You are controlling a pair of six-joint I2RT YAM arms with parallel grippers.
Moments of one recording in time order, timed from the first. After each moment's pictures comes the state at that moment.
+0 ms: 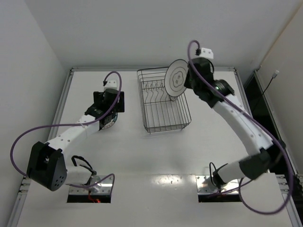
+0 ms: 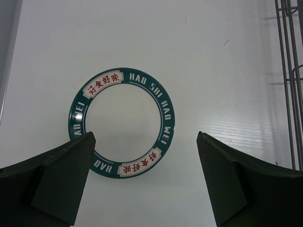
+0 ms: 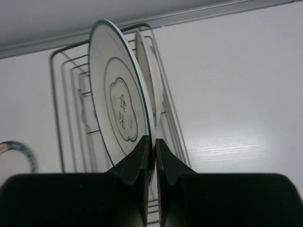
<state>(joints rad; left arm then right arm) -0.42 1.30 0.92 -0.25 -0.55 -0.22 0.51 1.37 1.50 -0.64 0.48 0.47</state>
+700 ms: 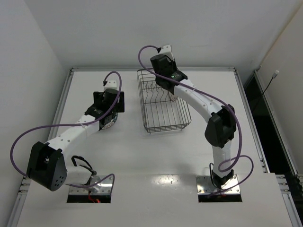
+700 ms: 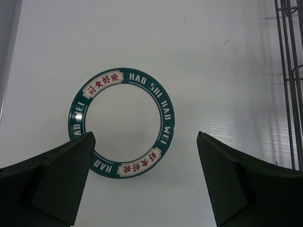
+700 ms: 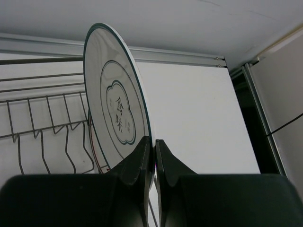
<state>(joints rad) -0.42 1.30 0.92 -0.25 -0.55 -0.22 0.61 2.01 1.89 -0.41 0.94 0.02</state>
